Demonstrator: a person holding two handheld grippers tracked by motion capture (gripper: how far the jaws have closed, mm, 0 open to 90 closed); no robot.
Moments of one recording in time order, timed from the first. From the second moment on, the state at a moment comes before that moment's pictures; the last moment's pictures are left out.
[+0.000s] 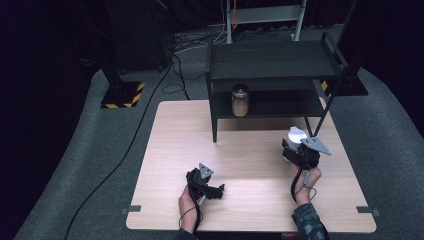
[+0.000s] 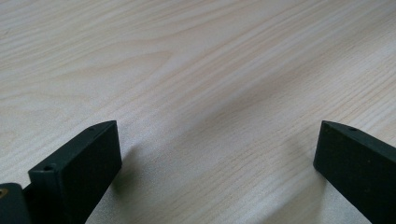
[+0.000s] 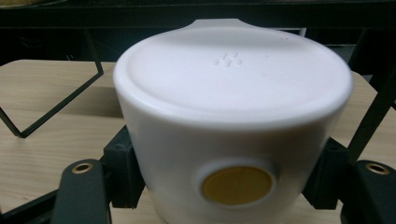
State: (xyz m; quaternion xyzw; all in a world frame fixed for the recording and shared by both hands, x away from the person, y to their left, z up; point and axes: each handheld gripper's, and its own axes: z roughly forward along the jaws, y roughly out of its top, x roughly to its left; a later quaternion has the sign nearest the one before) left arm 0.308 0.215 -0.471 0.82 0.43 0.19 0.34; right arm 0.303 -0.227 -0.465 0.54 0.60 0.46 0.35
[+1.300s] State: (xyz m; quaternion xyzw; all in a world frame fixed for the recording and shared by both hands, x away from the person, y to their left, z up) left arm 0.308 0.215 -0.471 0.82 0.43 0.19 0.34; right arm 0.299 -0.254 -0.426 0.53 0.60 0.47 0.36
